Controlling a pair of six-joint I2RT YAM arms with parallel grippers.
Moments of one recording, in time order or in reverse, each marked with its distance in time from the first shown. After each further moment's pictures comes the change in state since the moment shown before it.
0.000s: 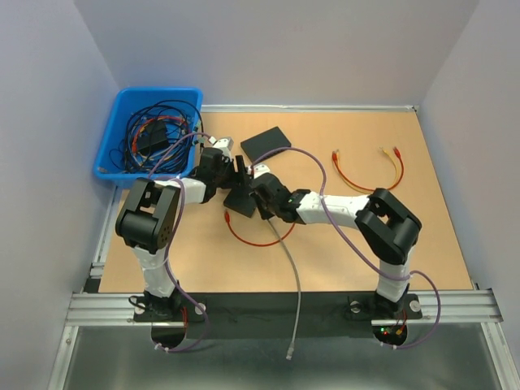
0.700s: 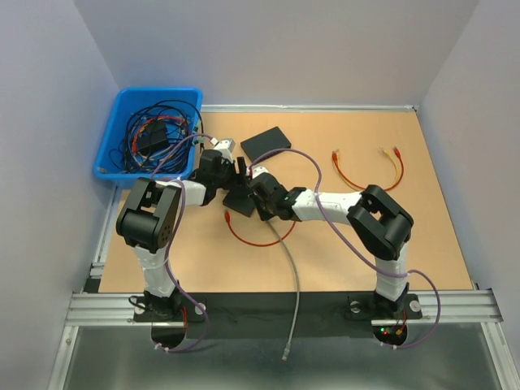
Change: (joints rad) left arm 0.000 0.008 -0.030 0.079 0.065 0.006; right arm -0.010 0.052 0.029 -0.036 -0.040 0.013
